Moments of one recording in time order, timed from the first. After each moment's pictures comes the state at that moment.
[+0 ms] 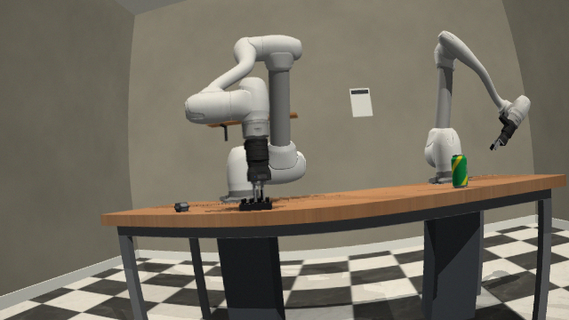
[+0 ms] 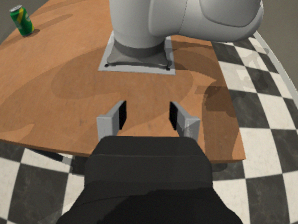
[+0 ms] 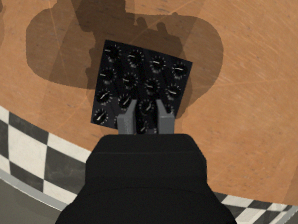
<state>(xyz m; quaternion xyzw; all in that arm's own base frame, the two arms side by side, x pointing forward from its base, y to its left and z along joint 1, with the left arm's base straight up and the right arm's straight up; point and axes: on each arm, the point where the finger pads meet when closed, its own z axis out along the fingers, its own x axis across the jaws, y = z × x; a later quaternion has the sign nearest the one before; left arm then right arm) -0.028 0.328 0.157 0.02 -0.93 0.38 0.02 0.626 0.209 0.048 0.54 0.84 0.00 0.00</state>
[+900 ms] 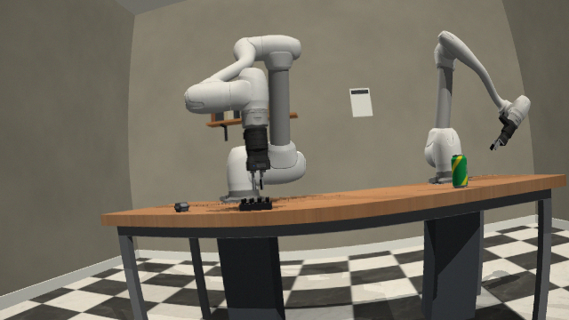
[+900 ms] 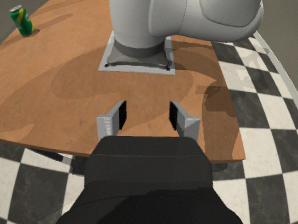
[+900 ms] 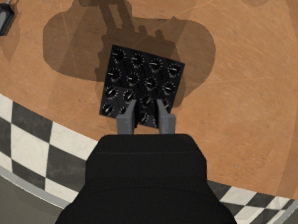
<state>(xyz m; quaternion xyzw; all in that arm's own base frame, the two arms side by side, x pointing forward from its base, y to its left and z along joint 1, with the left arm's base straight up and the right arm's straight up) -0.028 0.328 0.157 0.02 -0.93 0.38 0.02 0.626 0.209 0.083 0.54 0.84 0.00 0.00</state>
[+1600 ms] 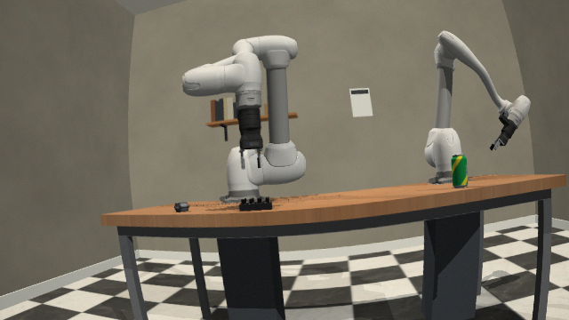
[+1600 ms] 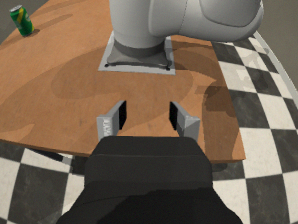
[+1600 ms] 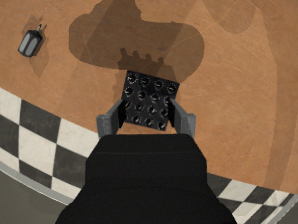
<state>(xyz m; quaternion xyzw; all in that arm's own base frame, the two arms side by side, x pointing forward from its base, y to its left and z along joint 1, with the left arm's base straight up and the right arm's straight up) -0.028 0.328 0.157 0.02 -0.93 0.38 0.02 0.598 0.185 0.157 0.54 0.84 0.00 0.00</state>
